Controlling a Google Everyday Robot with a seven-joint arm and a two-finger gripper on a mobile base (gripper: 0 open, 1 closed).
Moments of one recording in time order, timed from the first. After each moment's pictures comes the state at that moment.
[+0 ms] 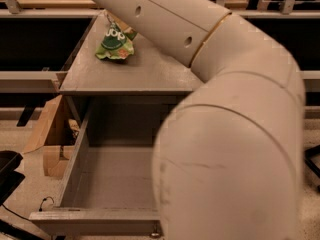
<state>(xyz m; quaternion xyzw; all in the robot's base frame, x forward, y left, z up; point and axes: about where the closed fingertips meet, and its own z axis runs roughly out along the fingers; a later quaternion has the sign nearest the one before) 0.783 0.119 1.026 -0.78 0.43 -0.40 0.22</state>
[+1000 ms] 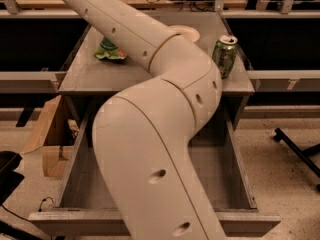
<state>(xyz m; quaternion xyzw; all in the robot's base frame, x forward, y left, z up) 0.872 0.129 0.950 -0.84 0.32 -0.43 0.09</state>
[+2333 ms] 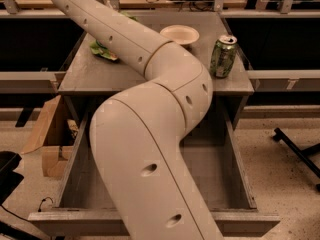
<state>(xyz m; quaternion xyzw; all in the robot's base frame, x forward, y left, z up) 0.874 0.144 0.901 -0.87 0.30 -0.39 0.07</state>
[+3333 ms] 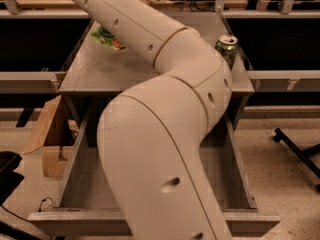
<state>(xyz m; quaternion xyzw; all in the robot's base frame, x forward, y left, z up) 0.845 0.122 0.954 -0.87 0.30 -0.40 0.07</state>
